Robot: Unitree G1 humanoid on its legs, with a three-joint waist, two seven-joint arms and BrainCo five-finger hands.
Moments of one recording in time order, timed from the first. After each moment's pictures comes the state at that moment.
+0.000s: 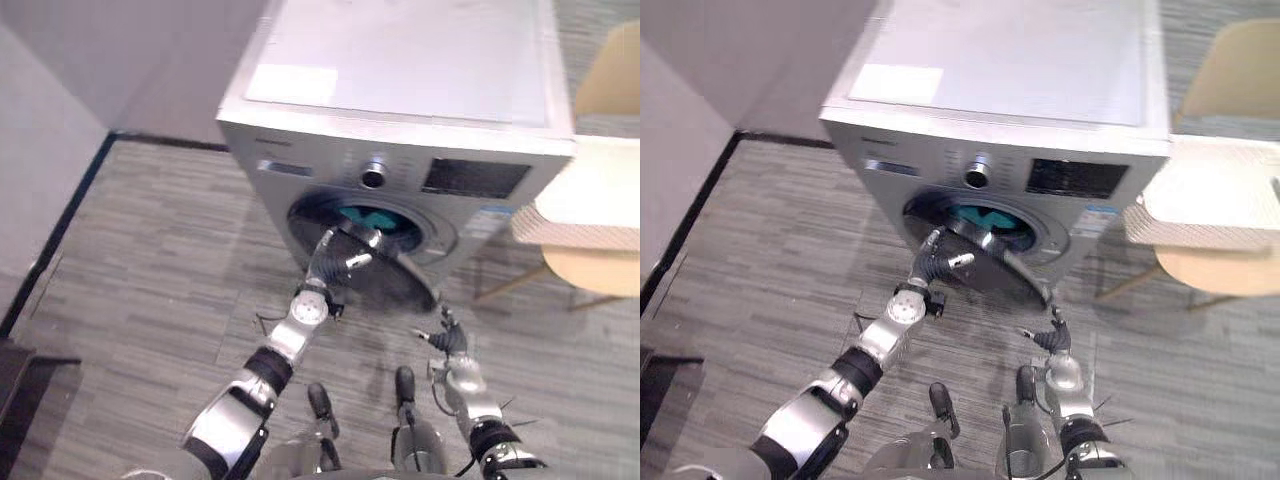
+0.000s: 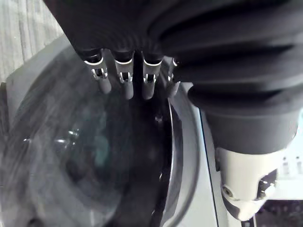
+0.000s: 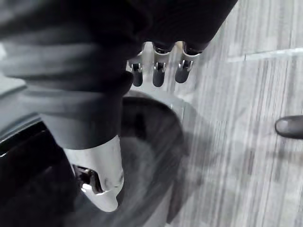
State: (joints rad) left arm -0.65 0.00 -0.40 0.81 -0.17 -0.08 0.33; right arm -0.20 -0.14 -0.02 0.86 0.07 -0.15 -0.21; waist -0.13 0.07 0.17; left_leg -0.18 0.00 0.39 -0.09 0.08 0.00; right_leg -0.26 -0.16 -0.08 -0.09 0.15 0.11
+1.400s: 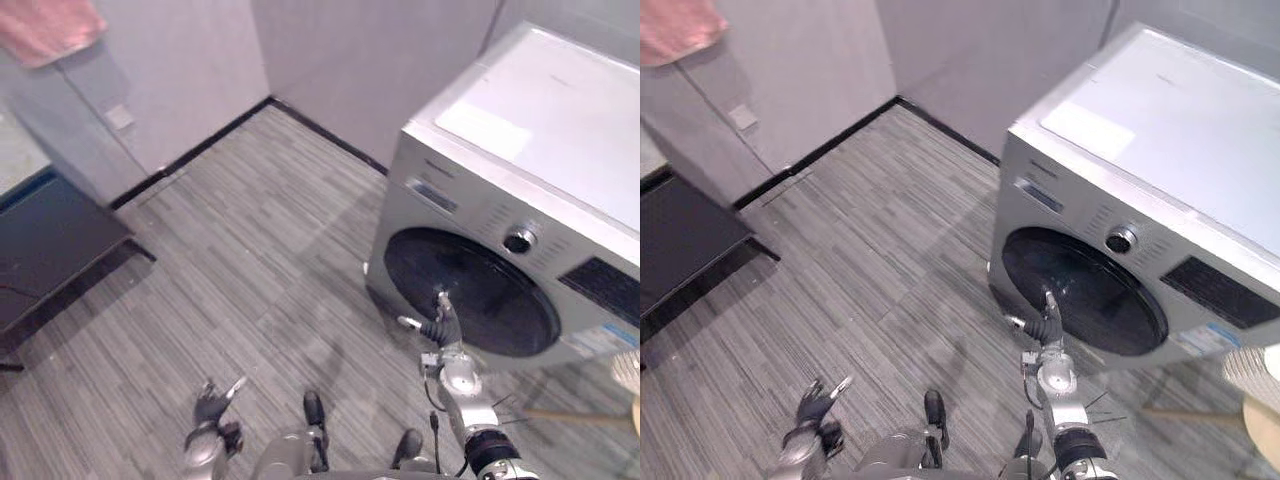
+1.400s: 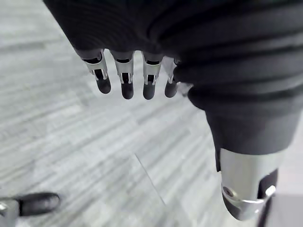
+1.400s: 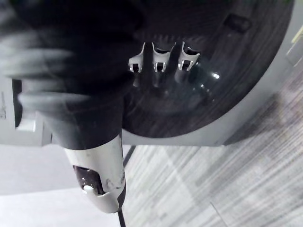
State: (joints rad) left arm 0.15 0.11 0.19 0.85 -0.13 -0.14 0.21; right arm -0.09 -0.08 0.01 0.76 0.04 -0.21 -0.17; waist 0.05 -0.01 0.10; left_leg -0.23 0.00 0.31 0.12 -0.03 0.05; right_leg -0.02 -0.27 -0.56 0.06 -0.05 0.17
